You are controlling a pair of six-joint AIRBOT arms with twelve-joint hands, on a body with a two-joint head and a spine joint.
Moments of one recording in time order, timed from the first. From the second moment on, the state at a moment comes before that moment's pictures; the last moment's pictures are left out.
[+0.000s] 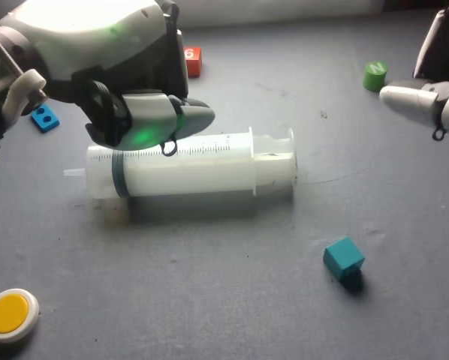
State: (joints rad) left arm 0.32 -0.75 0.68 -1.01 -0.35 1.93; right arm -0.36 -0.61 0.54 0.65 0.64 -1.53
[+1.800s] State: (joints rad) left arm 0.47 -1.12 0.90 -1.61 -0.62 2.43; right arm -0.37 -0.62 0.53 0.69 0.64 -1.57
